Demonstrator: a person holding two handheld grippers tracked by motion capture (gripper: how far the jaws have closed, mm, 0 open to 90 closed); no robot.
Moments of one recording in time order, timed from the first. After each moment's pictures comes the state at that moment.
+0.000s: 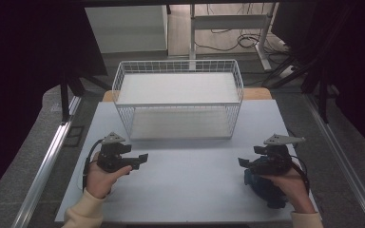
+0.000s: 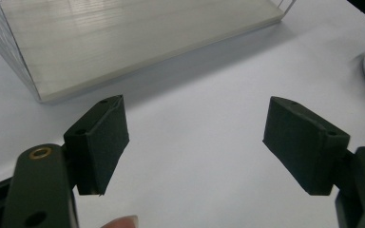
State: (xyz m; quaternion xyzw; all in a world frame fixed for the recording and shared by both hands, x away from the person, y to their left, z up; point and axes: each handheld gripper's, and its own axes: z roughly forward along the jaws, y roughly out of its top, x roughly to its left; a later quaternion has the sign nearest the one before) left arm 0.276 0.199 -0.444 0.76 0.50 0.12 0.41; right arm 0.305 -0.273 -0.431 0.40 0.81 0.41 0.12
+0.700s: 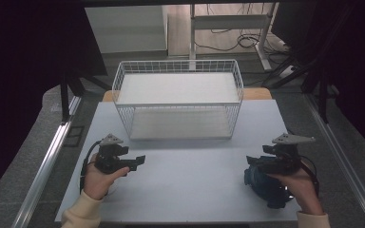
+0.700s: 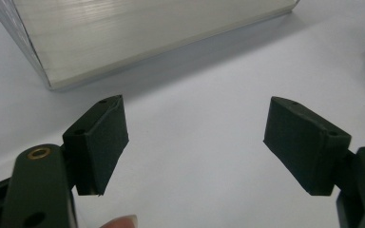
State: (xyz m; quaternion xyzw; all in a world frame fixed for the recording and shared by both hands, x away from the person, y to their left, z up) left arm 0.274 0.205 -0.449 0.76 0.50 0.12 0.40; right arm 0.302 -0.291 -0.422 0.43 0.80 0.39 0.15
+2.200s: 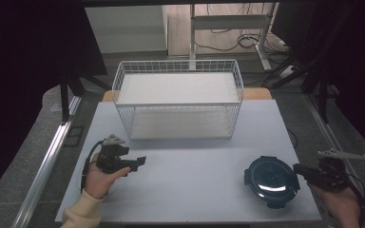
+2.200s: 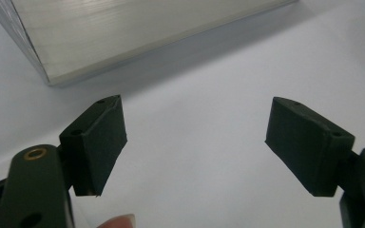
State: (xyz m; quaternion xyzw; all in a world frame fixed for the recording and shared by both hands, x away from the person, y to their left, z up) left arm 0.279 0.204 -0.455 0.77 0.50 0.11 0.38; right arm 0.265 -0.389 -0.427 0.55 0.75 0.33 0.17
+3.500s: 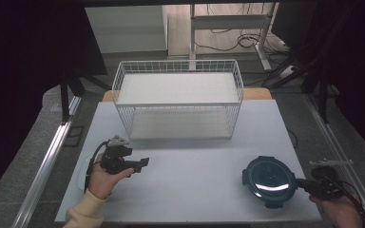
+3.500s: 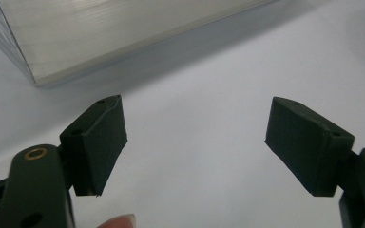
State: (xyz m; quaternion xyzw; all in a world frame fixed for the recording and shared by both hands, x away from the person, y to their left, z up) left arm 0.281 0.194 -0.460 0.78 0.49 0.11 0.38; right arm 0.257 -0.386 -0.451 0.57 0.78 0.23 0.14
